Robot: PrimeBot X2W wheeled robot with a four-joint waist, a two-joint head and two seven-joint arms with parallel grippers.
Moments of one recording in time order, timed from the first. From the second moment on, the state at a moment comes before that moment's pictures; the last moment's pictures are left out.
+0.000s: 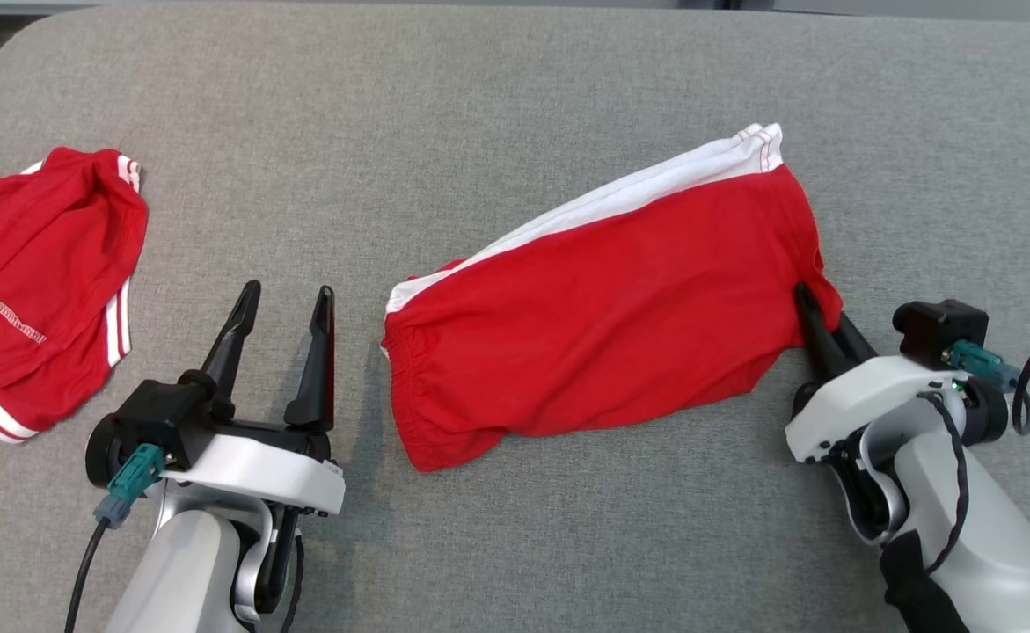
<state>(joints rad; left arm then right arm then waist) -0.28 0.14 -0.22 0.24 -0.36 0.01 -0.26 -0.56 -0.10 0.24 0.78 0.40 0.13 -0.21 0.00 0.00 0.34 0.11</state>
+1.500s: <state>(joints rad) -0.12 0.17 -0.24 0.16 -0.38 0.07 -0.20 -0.36 -0.05 0.58 0.29 0.49 0.13 -0.10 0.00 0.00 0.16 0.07</state>
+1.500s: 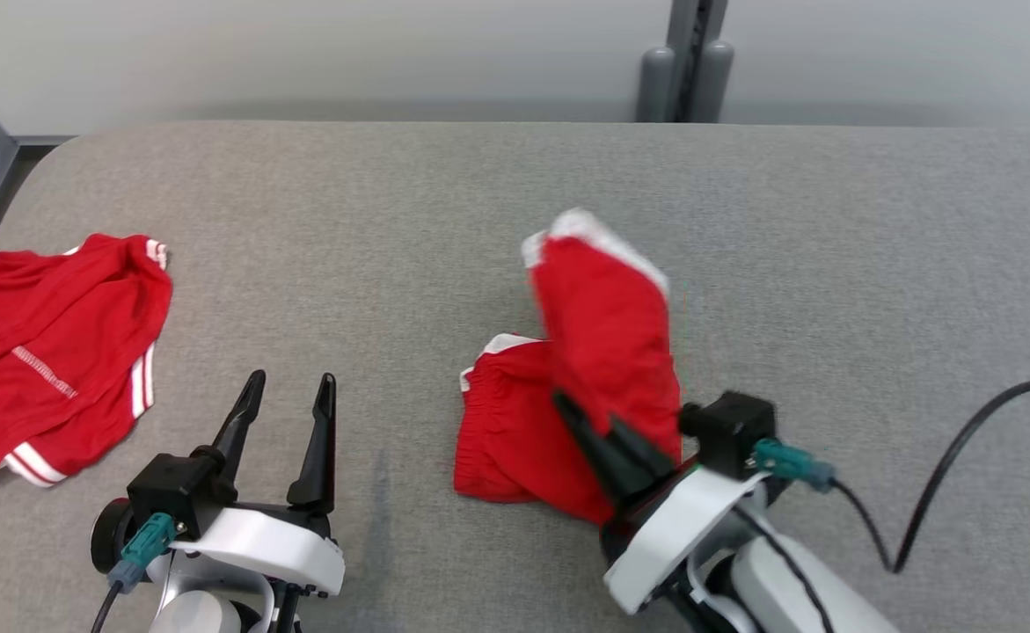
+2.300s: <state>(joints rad) -0.13 0.17 -0.25 0.21 -0.39 0.07 -0.22 -0.49 -0.05 0.76 0.43 0.57 0.13 -0.25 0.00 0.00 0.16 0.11</state>
